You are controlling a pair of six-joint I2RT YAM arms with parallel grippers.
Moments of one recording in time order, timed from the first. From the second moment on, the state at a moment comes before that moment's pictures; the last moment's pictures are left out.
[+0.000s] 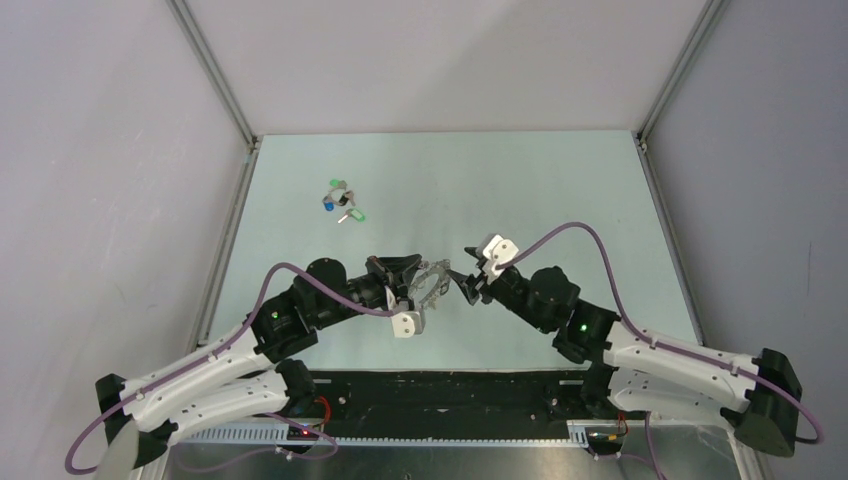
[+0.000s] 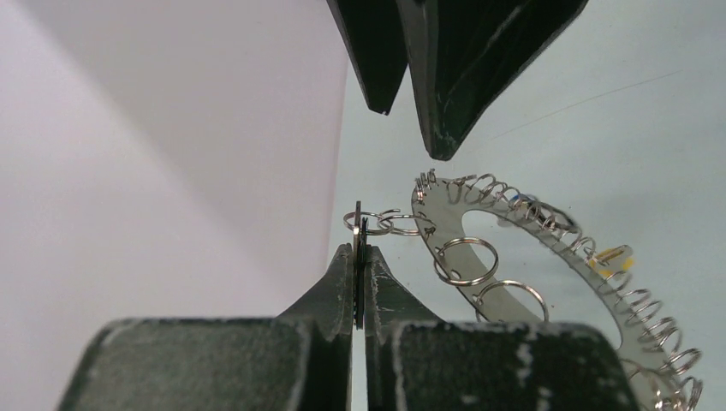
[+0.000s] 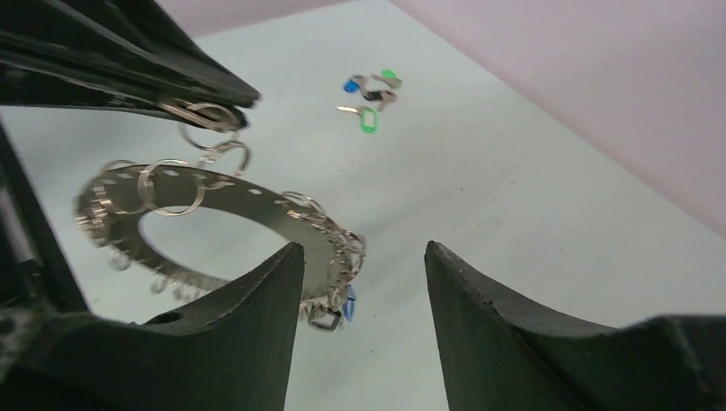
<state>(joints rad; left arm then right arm) -1.00 0.75 0.71 -0.14 0.10 1.04 1.07 0.91 0.60 0.28 0.23 -0.15</state>
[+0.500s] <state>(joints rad) -1.00 0.75 0.71 -0.14 0.10 1.04 1.11 0.88 0.59 0.35 0.00 -0.17</state>
